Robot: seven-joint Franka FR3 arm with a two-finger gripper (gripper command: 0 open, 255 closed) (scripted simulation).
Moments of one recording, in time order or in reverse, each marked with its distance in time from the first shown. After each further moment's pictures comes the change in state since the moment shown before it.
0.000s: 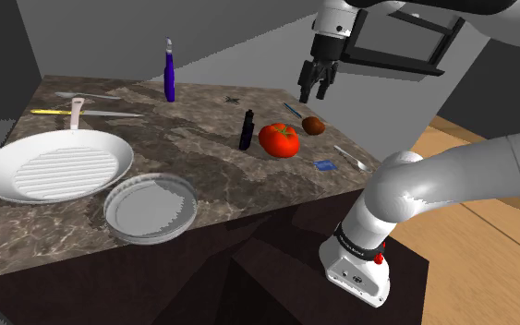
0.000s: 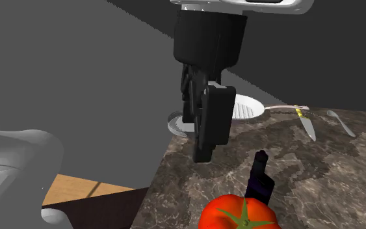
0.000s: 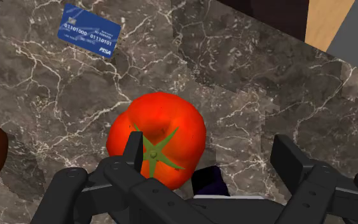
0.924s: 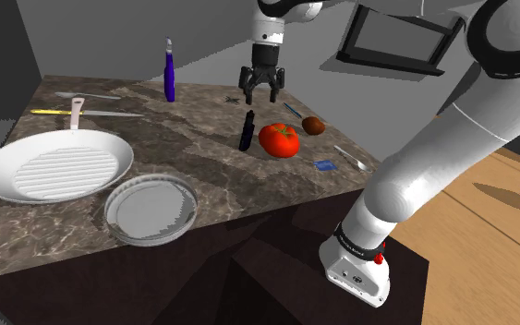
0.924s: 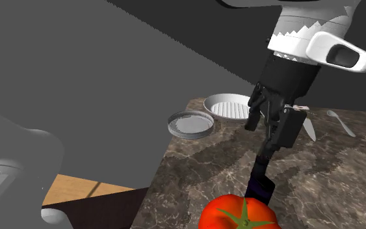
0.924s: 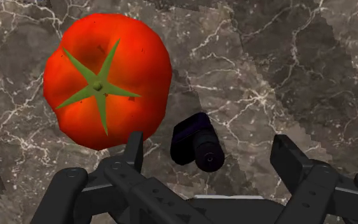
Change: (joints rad) arm -0.003 0.519 0.090 0.277 0.070 0.132 0.268
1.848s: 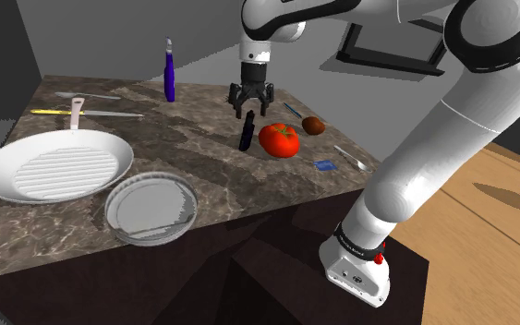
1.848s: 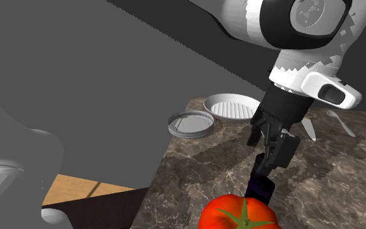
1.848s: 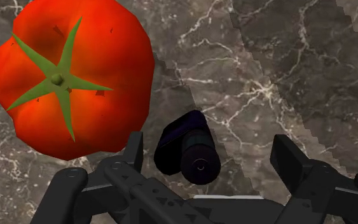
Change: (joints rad) arm 0.005 0.096 0.014 -0.035 0.010 0.109 0.054
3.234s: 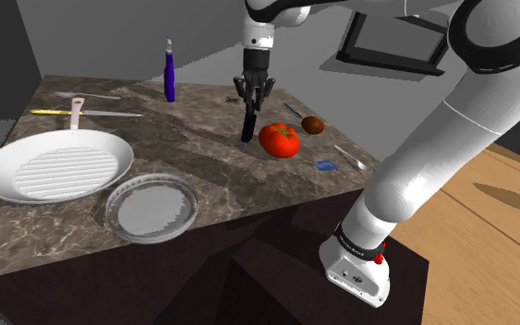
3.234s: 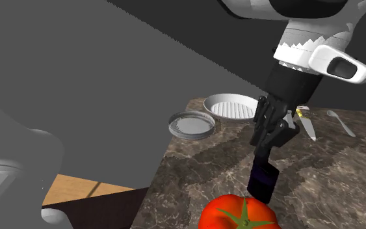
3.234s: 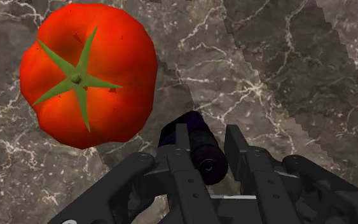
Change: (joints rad) arm 0.000 -0.019 -0.001 0.074 0.000 -0.093 0.003
